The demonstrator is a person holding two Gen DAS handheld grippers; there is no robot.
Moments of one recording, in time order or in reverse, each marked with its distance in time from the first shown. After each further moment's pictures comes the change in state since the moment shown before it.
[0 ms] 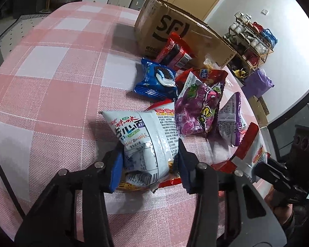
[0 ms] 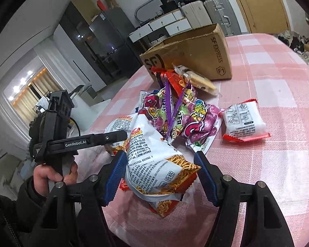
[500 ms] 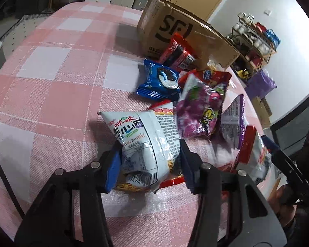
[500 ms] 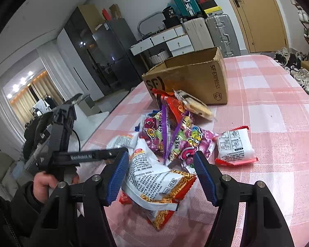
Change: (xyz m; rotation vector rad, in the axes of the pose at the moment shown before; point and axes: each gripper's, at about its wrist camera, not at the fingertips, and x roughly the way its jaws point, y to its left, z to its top) left arm 0.000 -0.003 0.004 0.010 0.004 0.037; right arm -0.021 0.013 0.011 -0.075 -0.110 -0.060
